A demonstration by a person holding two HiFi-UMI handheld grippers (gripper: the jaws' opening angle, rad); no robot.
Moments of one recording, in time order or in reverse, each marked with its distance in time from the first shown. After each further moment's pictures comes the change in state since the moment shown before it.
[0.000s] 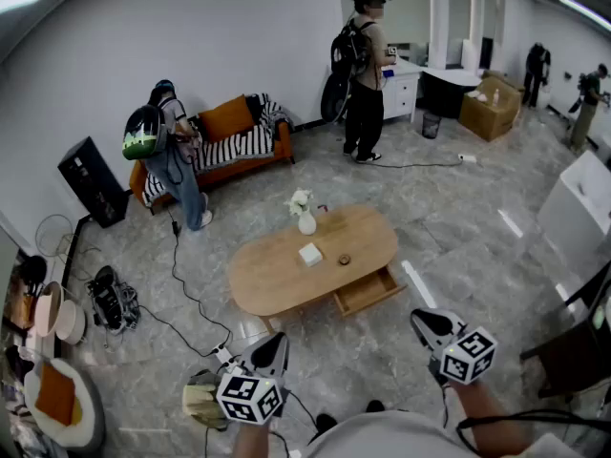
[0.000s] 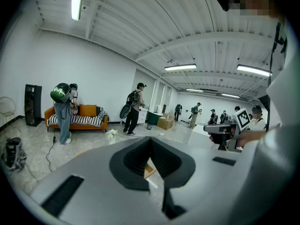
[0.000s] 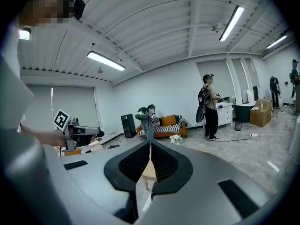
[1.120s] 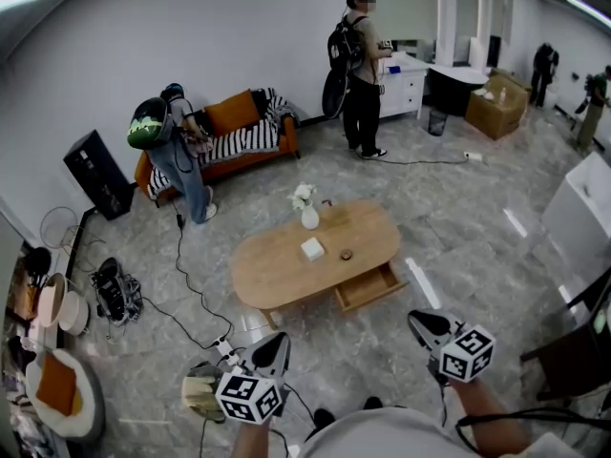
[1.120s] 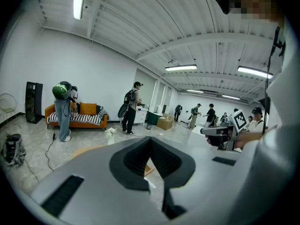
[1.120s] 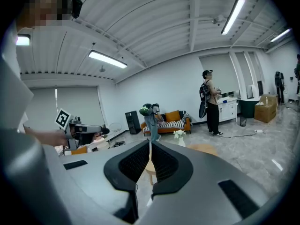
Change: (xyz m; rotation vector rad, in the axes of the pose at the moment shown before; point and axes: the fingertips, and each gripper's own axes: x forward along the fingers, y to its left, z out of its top) left arm -0.005 -0.024 -0.012 -0.020 -0.002 0.001; right arm -0.010 -0.003 -0.017 0.015 0.050 0.061
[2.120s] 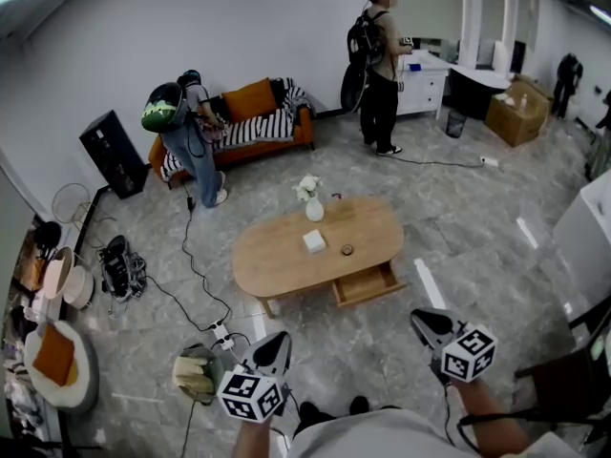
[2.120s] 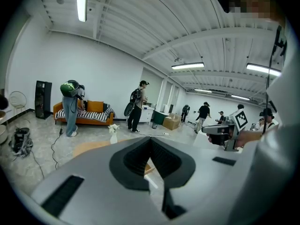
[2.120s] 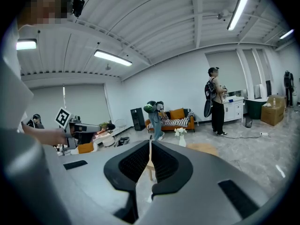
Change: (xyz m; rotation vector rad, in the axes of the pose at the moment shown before) left arm 0.017 -0.049 -0.023 -0.041 0.005 0.097; right arm -0.025 -0.048 -0.006 -0.041 0.040 0.082
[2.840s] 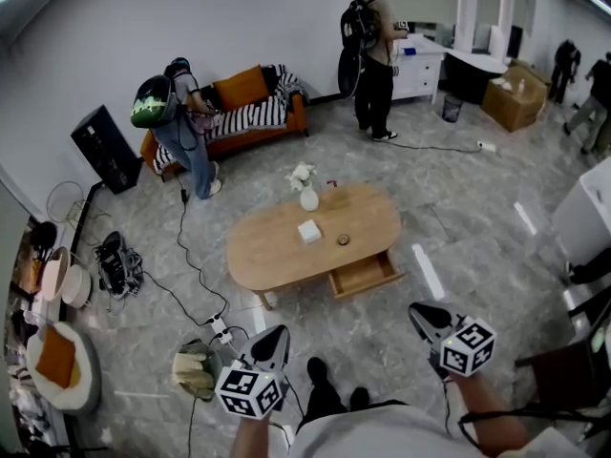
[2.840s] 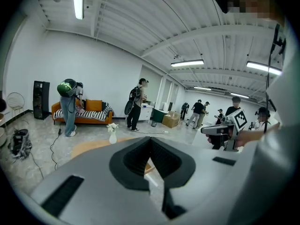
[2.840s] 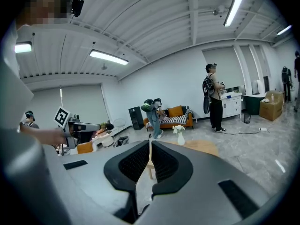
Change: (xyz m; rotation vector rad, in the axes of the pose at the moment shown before) left arm 0.026 0.002 0.005 0.012 0.029 -0.006; right arm 0.013 -0.022 -0.006 0.041 0.019 -0.013
